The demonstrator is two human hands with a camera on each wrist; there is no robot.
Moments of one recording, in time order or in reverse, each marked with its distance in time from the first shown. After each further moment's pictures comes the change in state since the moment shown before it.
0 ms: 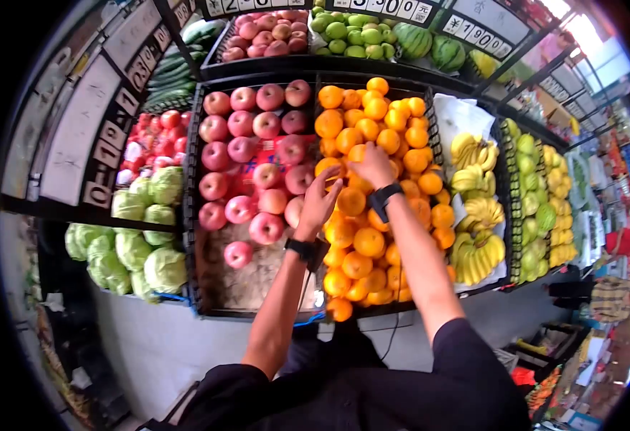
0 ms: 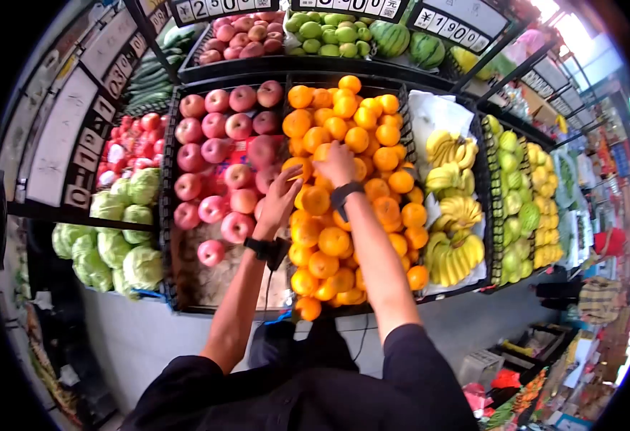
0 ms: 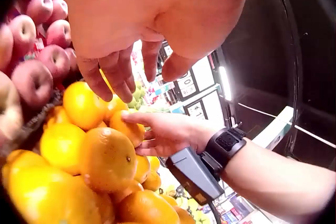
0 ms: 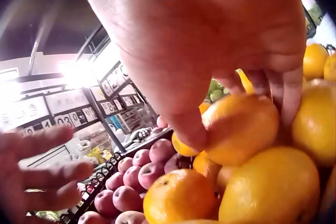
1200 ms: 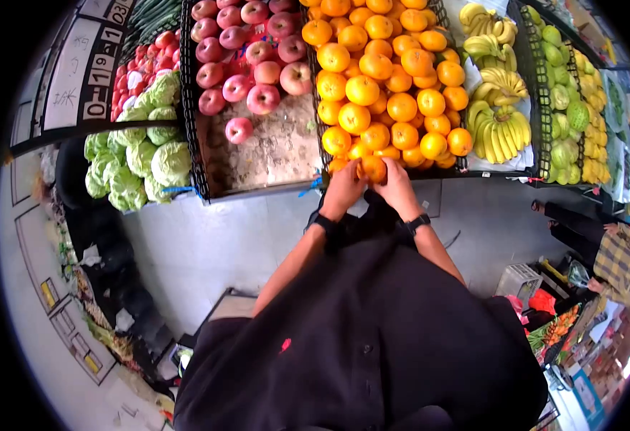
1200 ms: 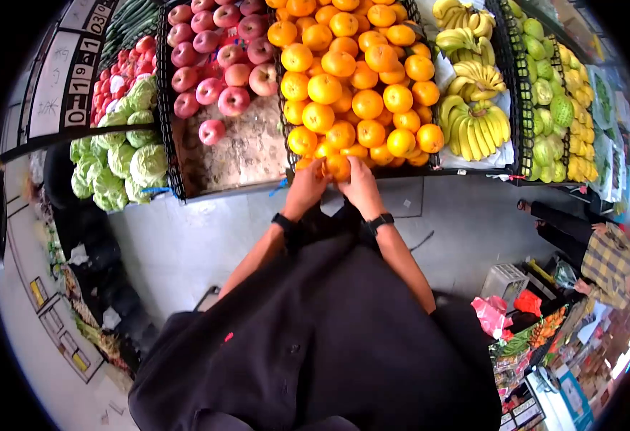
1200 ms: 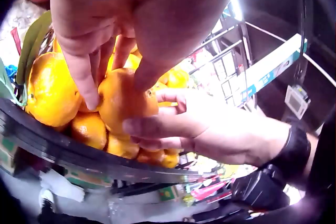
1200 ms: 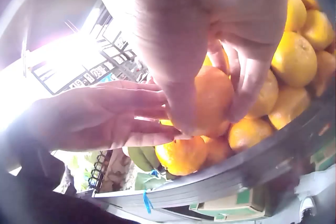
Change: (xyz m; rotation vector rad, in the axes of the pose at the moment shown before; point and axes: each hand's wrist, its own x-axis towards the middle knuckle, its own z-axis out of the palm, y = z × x) left_hand -0.298 0.003 0.066 0.683 -0.237 -0.330; right_hand -0.383 0.116 0.091 0.498 -0.014 -0.094
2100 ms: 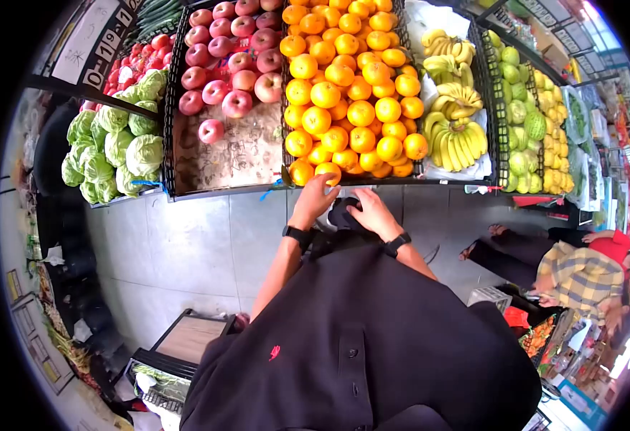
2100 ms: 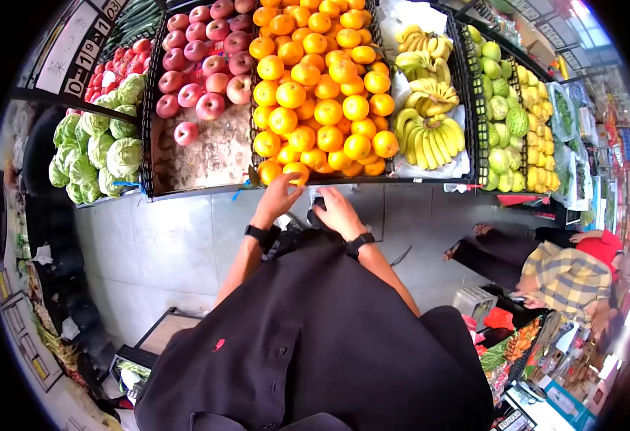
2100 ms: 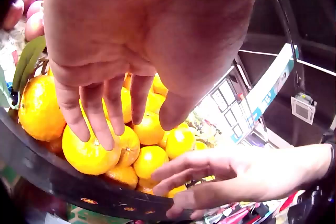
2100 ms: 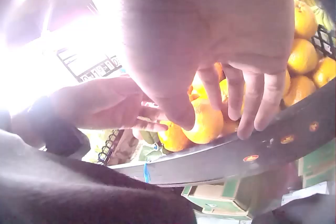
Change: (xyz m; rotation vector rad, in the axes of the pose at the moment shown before) left_hand -0.031 0.004 0.035 -0.132 0.058 0.186; right_hand -0.071 0.029 -0.047 -0.098 -0.221 -0.112
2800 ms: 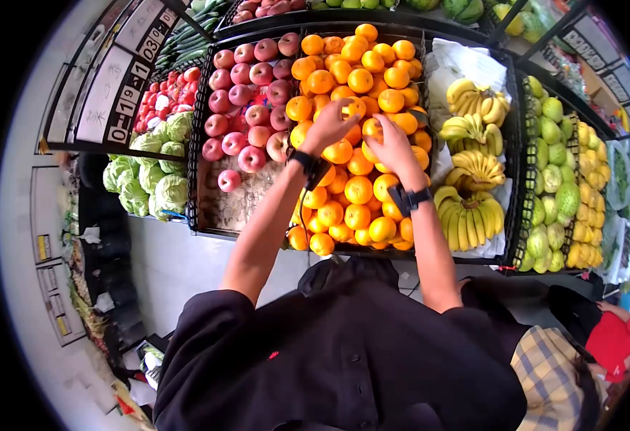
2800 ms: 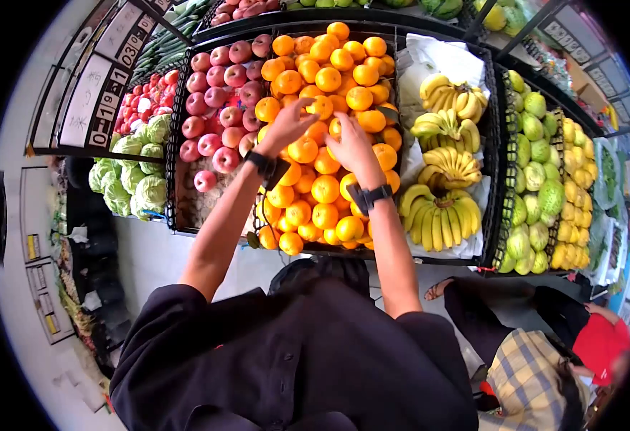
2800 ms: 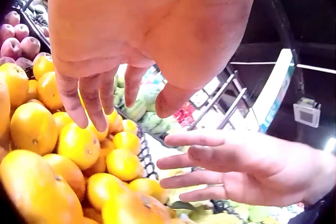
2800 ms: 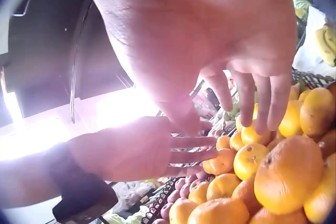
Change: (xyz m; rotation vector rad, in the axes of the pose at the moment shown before) left_hand 0.334 0.115 -0.081 0.180 0.126 0.085; right_hand 0.298 0.000 -0.200 0.103 0.201 -0.204
